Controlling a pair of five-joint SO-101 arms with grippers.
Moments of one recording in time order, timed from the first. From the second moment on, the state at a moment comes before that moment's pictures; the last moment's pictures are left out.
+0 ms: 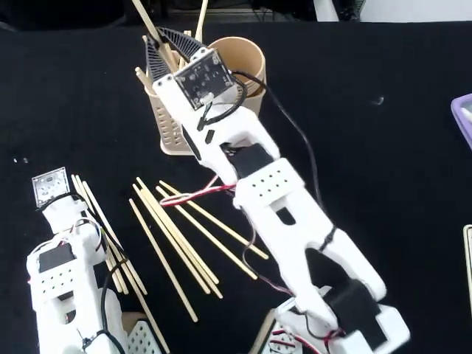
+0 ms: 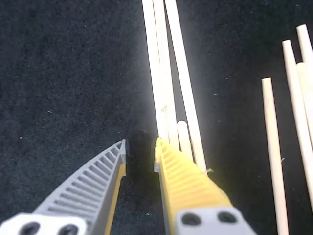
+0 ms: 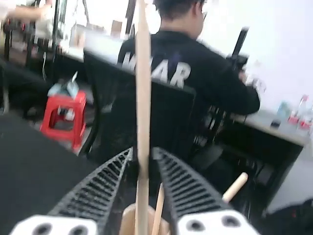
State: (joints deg) left arm -29.5 -61.8 83.2 48.7 -3.8; right arm -31.1 -14.8 23.5 -1.5 15.3
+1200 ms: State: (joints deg) left arm -29.8 -61.8 71.3 66.2 -3.6; right arm -21.2 -40.1 68.1 37.6 7.0
